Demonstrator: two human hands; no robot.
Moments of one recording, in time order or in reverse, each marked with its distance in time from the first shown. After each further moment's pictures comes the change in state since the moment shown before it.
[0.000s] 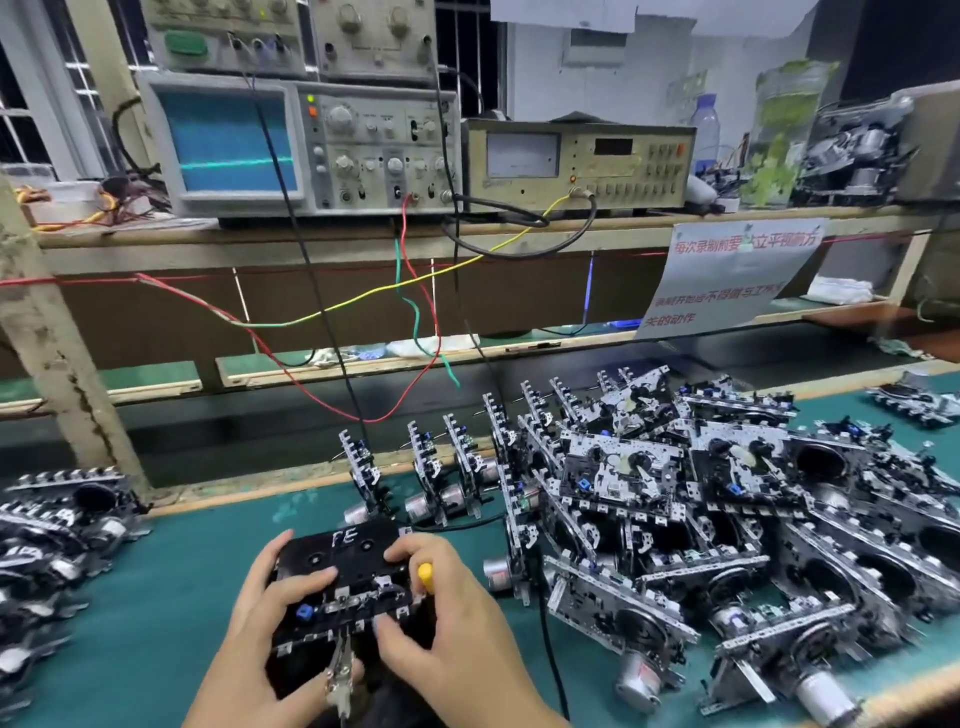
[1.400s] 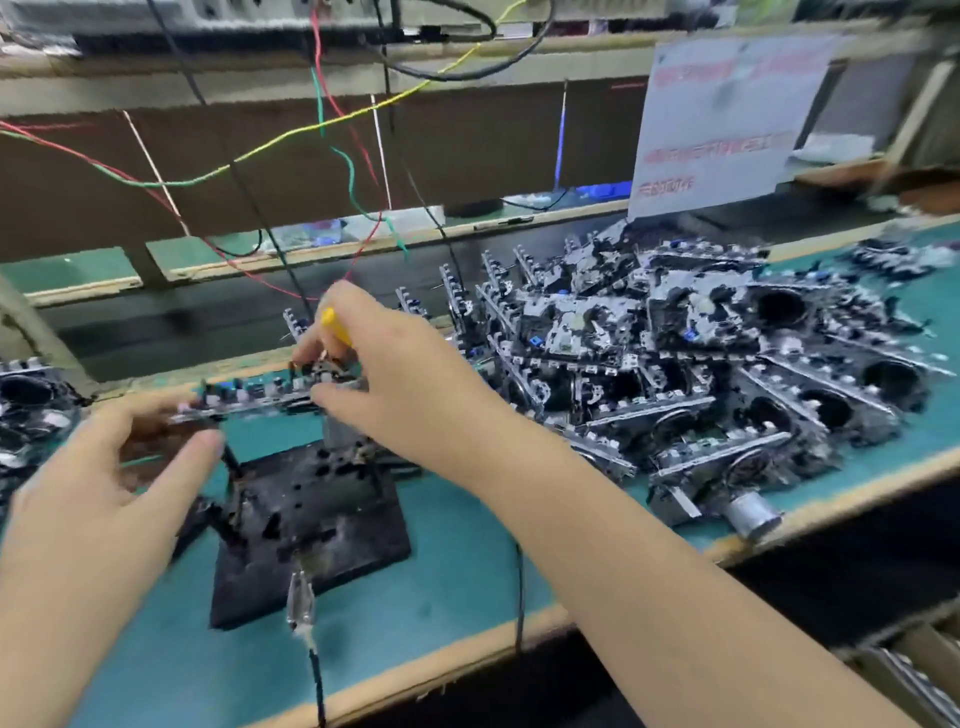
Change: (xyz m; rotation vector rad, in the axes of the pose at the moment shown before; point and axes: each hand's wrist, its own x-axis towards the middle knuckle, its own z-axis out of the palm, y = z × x) left_hand 0.009 0.028 -0.037 0.164 0.287 -0.253; right_hand 0.042 -0.063 -0.075 -0.070 -0.092 -0.164
